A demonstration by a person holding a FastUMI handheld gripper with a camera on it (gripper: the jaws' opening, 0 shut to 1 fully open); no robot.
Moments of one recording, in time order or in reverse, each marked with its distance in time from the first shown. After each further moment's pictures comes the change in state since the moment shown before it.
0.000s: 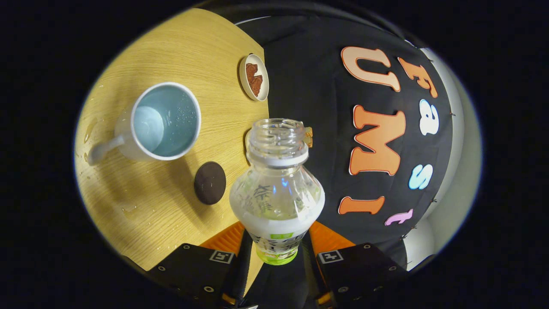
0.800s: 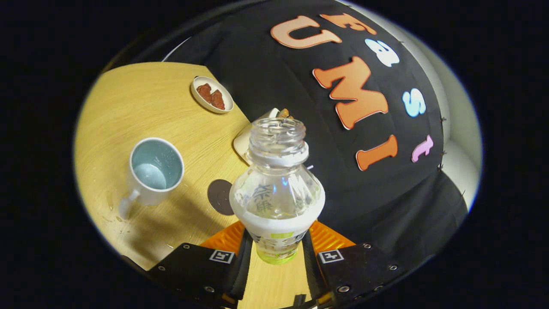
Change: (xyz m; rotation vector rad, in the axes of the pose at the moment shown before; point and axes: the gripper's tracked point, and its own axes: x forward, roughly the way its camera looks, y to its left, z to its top) arm -0.025 0.006 -0.016 0.485 0.062 0.072
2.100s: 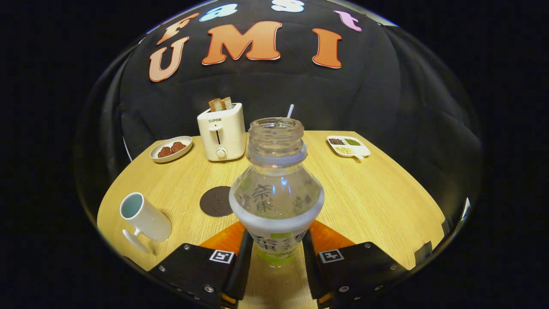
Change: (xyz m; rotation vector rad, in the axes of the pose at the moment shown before) arm 0.060 0.007 -0.137 0.990 0.102 0.298
